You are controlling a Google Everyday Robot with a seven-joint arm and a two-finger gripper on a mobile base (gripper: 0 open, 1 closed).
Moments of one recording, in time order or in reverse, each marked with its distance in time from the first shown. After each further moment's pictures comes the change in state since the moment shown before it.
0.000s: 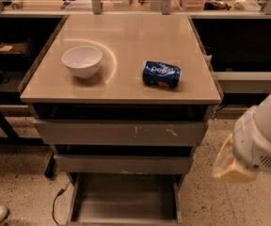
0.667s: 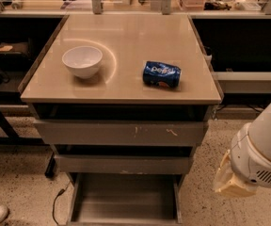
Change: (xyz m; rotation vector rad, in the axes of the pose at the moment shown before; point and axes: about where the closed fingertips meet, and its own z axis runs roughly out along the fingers) arm 0.017 0.022 0.029 -0.073 0.043 0.012
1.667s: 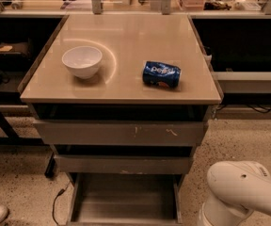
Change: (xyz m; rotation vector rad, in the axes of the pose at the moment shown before) arm 0.058 0.069 0.242 -0.364 0.088 0.067
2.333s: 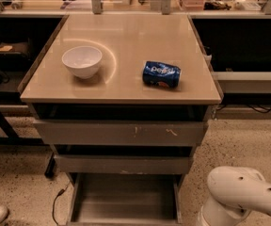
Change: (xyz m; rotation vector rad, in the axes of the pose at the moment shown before) arm 0.002 -0.014 0.025 -0.032 -0.037 0.022
